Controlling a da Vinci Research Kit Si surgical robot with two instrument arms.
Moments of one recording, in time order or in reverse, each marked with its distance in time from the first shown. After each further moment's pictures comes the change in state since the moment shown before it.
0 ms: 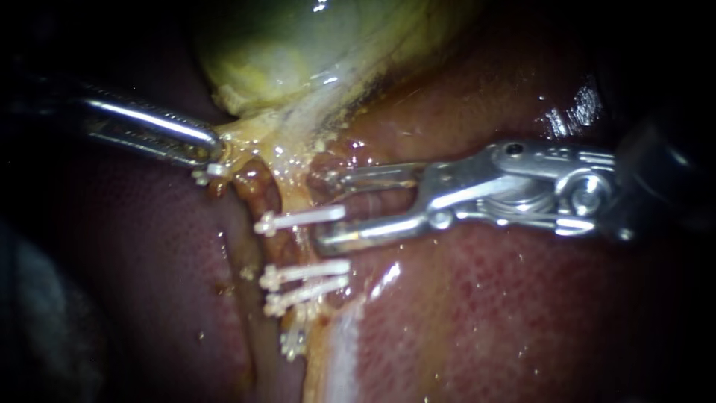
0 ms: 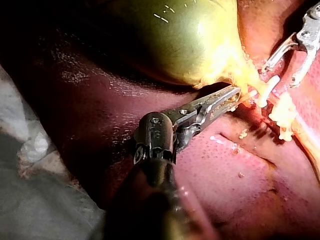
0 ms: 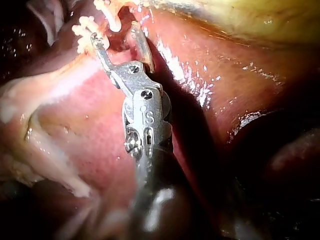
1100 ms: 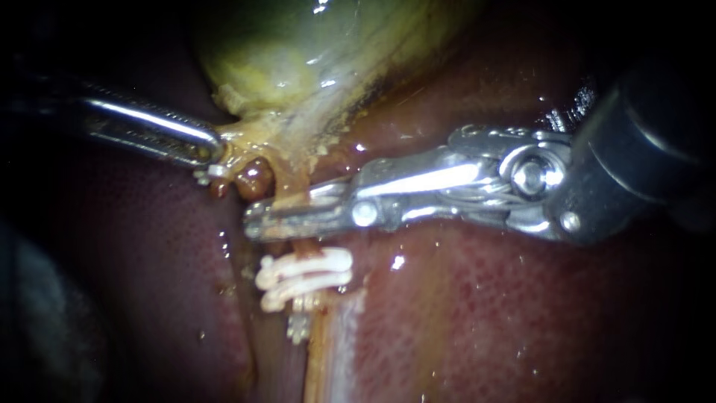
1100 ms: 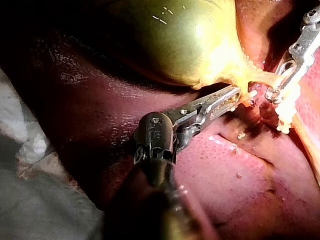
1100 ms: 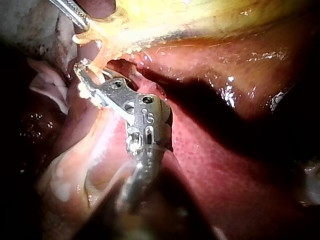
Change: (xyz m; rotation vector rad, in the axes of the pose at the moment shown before) right arm 0.006 -0.001 0.006 0.028 -0.016 0.382; left arm 0.000 0.000 0.000 0.001 0.002 -0.002
